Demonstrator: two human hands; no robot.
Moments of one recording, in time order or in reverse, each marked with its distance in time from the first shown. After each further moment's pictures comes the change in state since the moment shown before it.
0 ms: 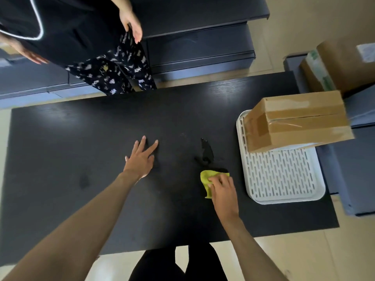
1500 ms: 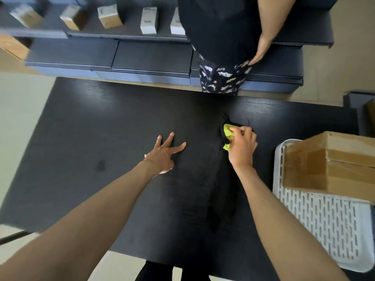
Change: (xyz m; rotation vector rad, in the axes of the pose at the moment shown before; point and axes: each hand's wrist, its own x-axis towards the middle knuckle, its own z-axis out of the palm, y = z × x) left_hand 0.017 -0.003 -0.014 0.031 -0.141 -0.041; right_hand 0.219 -0.057 -0.003 0.018 0.048 -0.058
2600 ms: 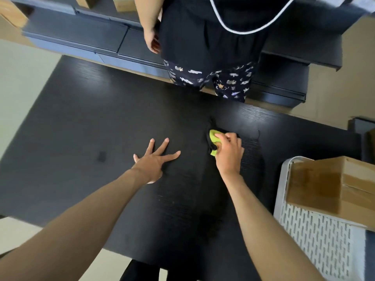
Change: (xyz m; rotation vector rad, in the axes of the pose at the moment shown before) left_hand -0.038 -0.041 0.011 -0.002 -0.040 -0.002; right_hand -0.010 -0.057 0.028 -0.032 -0.066 -0.143
